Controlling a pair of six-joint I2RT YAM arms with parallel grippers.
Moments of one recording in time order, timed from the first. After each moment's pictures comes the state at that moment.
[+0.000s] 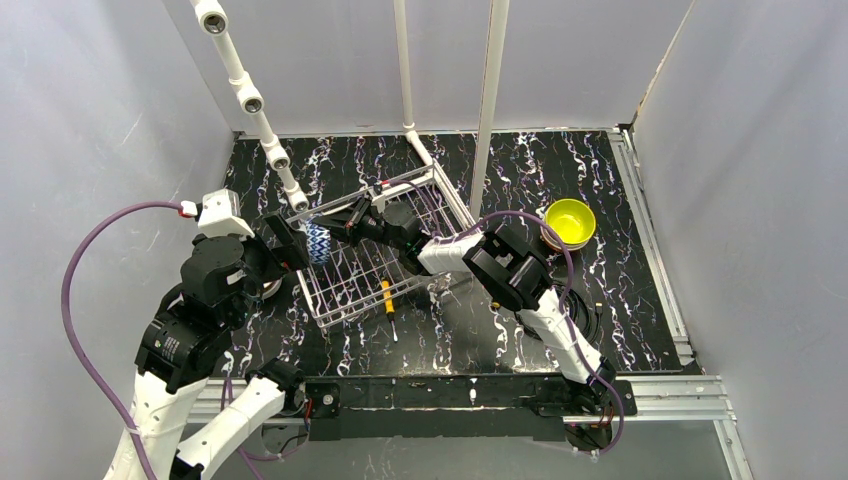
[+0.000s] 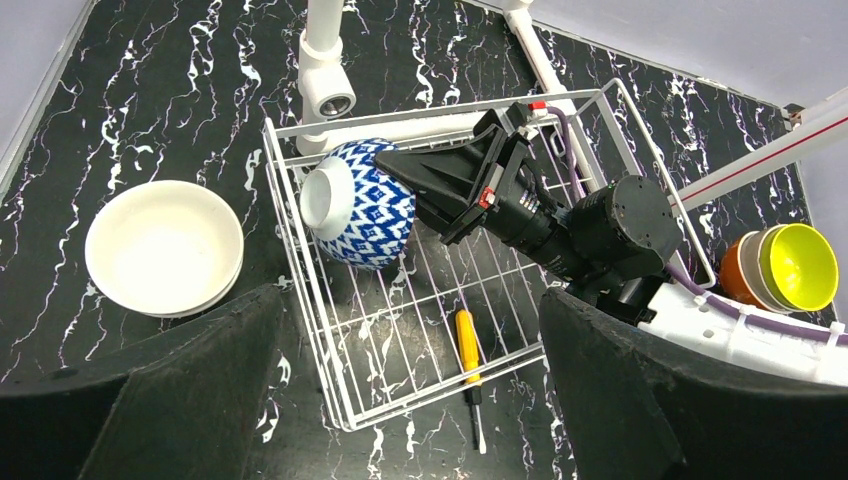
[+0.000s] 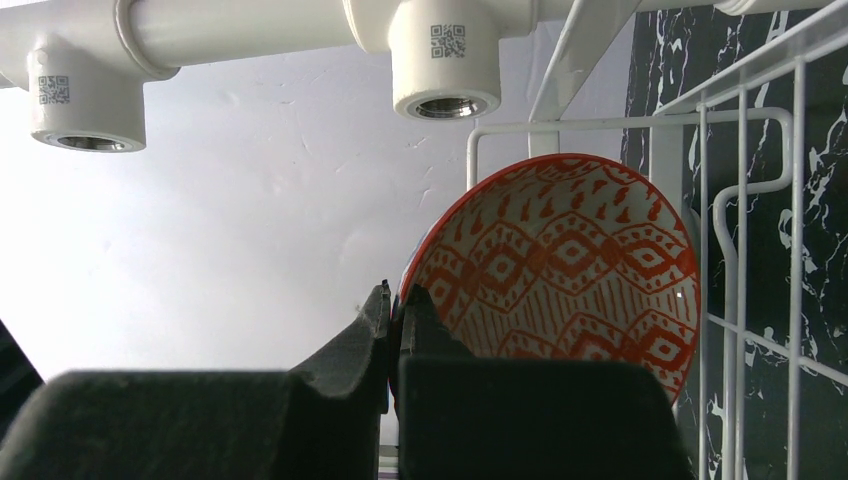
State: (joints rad) left arm -0.47 0.64 1.21 -0.96 -0.44 -0.48; right arm 0.94 2.40 1.56 0.94 -0.30 1.74
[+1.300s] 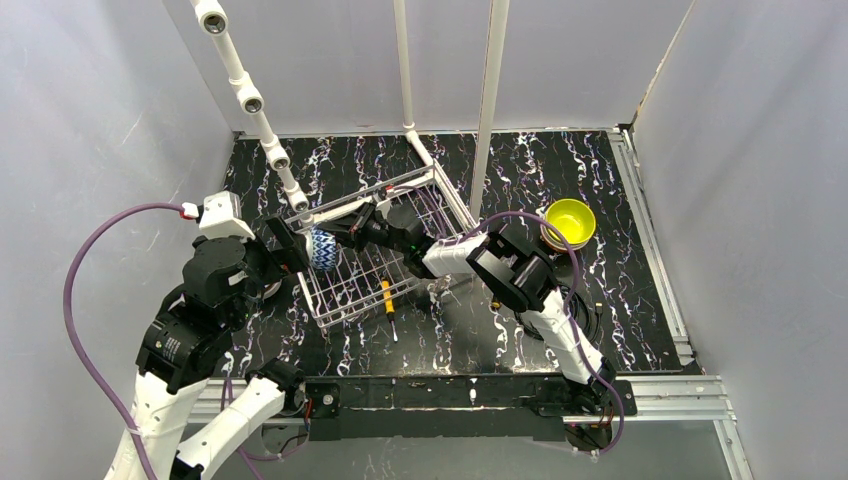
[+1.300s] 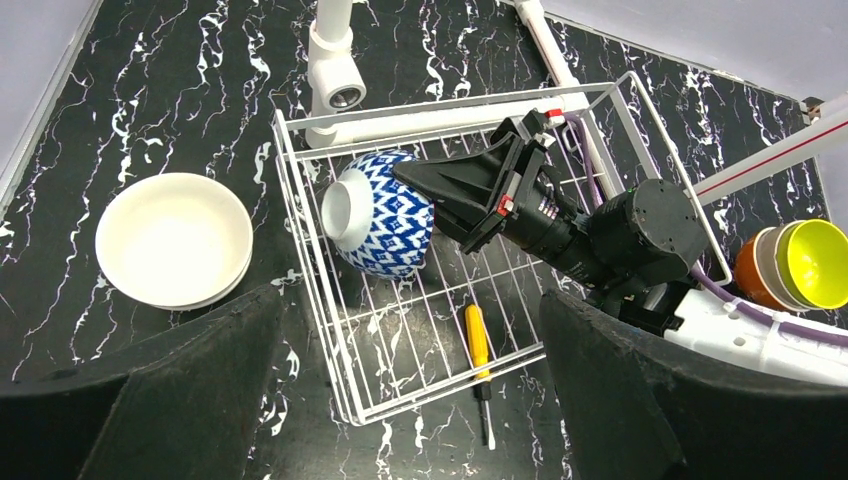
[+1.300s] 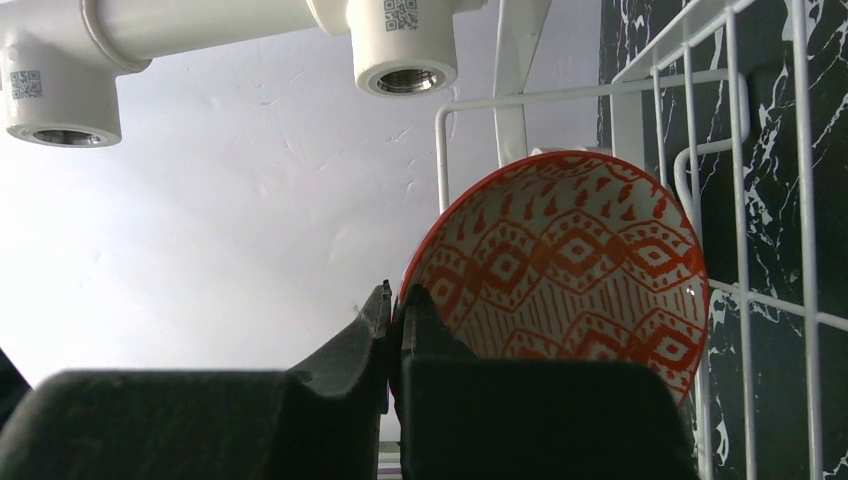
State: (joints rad) left arm -0.47 0.63 1.20 -0.97 -0.44 -0.47; right arm 0.94 2.35 1.48 0.93 -0.31 1.74
